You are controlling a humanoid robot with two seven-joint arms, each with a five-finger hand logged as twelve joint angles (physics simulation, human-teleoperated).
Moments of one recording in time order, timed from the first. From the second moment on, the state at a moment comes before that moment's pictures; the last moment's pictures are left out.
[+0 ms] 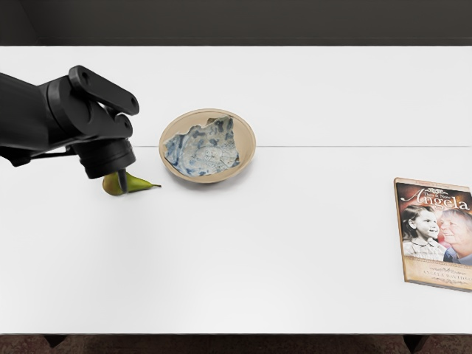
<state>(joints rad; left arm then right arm) -1.98 0.00 1.15 -1.38 -0.34 0.41 0.40 -0.03 0.00 0.06 0.29 -0.14 -0.04 -0.19</state>
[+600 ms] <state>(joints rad) -1.91 0.00 1.19 -1.40 -0.34 0.46 0.28 -0.03 0.00 0.06 0.29 -0.14 -0.04 -0.19</state>
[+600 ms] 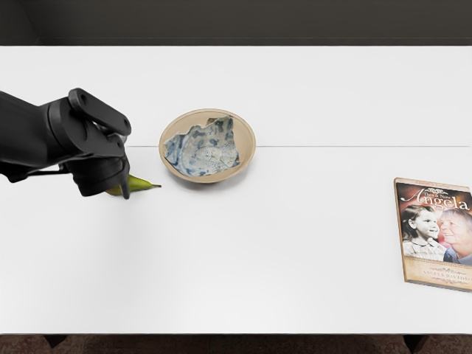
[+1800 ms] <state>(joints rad) -1.86 0.00 1.22 -1.43 -0.34 0.52 0.25 -0.03 0.00 0.06 0.29 -0.14 -0.04 -0.19</state>
